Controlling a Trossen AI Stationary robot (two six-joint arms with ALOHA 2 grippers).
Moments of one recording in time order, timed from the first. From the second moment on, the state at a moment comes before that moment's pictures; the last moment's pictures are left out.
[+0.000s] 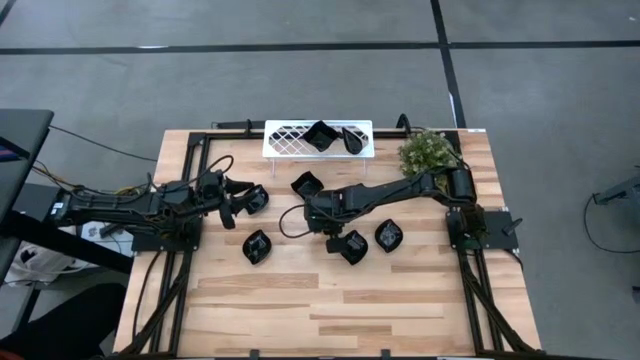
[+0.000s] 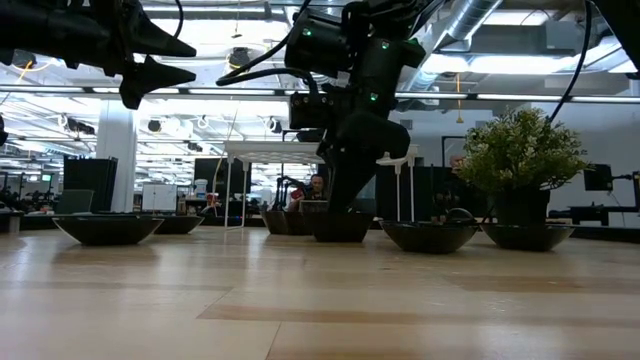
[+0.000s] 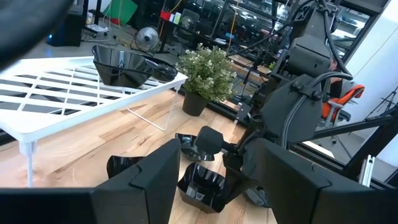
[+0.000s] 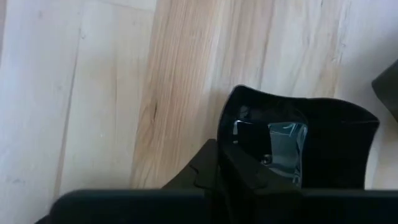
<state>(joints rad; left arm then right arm) -0.03 0.56 0.24 0.11 -0.33 -0.34 0.01 2.01 1.47 -0.67 0.03 -0.18</state>
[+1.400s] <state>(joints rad) -0.03 0.56 0.24 0.11 -0.33 -0.34 0.00 2.01 2.34 -1.20 0.13 -0.64</state>
